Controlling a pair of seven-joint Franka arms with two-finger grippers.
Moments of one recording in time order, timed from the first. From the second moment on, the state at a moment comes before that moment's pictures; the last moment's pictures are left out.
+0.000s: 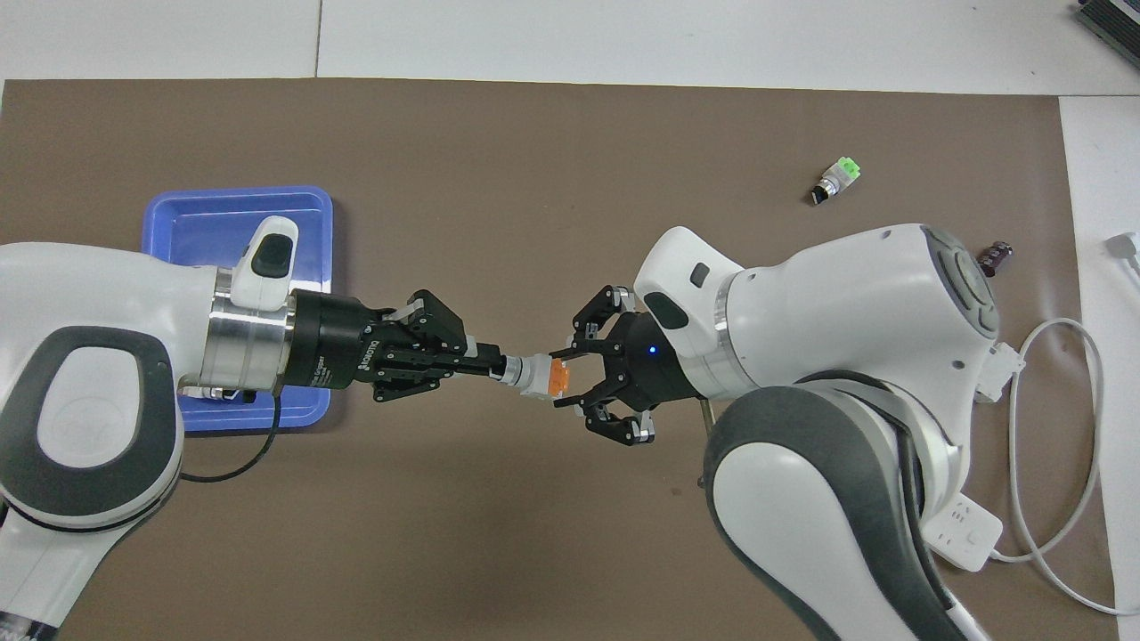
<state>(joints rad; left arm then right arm) -0.41 -0.11 0.09 -2.05 -1.10 1.91 -0.28 0.34 0.02 0.13 -1.89 0.74 2.02 -1.49</state>
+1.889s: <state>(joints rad) -0.43 -0.12 0.08 -1.98 -0.80 1.97 0.62 0.35 0.02 0.14 -1.88 0.72 2.05 -1.44</state>
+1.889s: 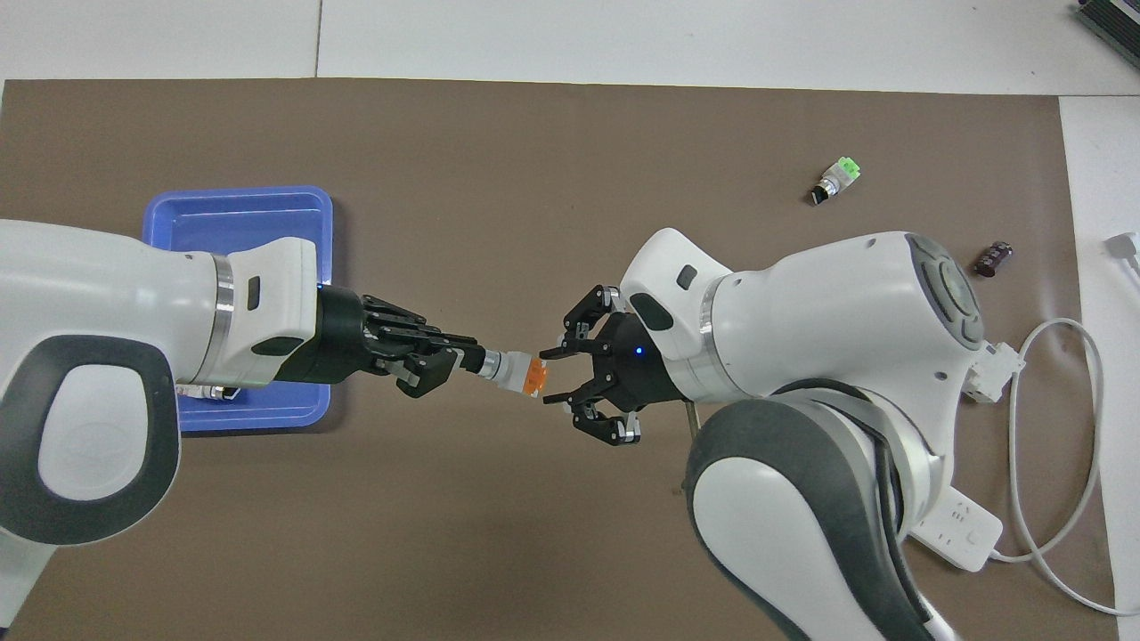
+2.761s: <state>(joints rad) -0.34 -0.10 0.11 -1.94 -0.54 2.01 0.47 0.35 -0.01 0.13 -1.88 0.60 2.04 -1.41</state>
